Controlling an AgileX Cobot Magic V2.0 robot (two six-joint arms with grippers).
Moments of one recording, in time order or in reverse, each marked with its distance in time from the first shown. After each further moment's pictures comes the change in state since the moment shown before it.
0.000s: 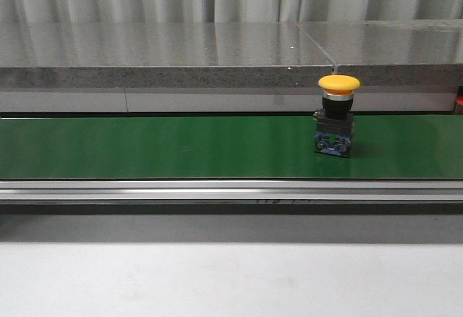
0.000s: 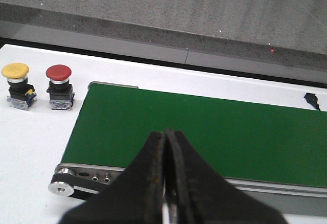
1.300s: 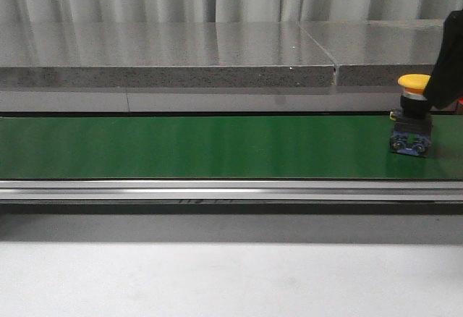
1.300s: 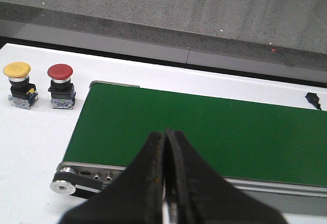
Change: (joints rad) left arm 0.000 0.000 0.000 0.000 0.002 0.000; right arm 0.566 -0.278 0.536 0.011 -0.074 -0.146
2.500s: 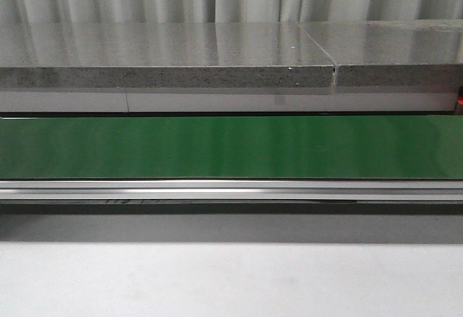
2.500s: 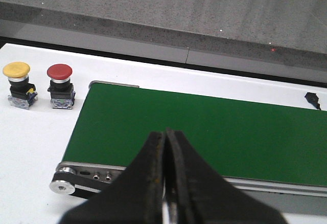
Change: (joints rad) left arm 0.000 0.000 0.000 0.000 0.000 0.000; right arm -0.374 -0.065 -0.113 -0.007 0.010 0.148
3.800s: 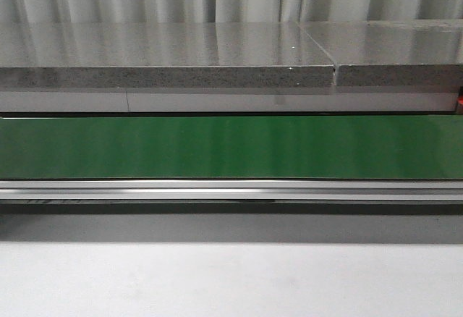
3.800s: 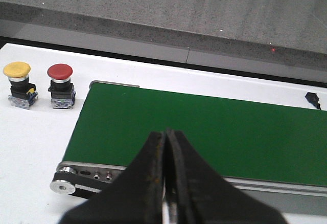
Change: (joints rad) left arm 0.000 0.000 0.000 0.000 0.000 0.000; right arm -0.446 0.443 0.000 -0.004 -0.253 0.110
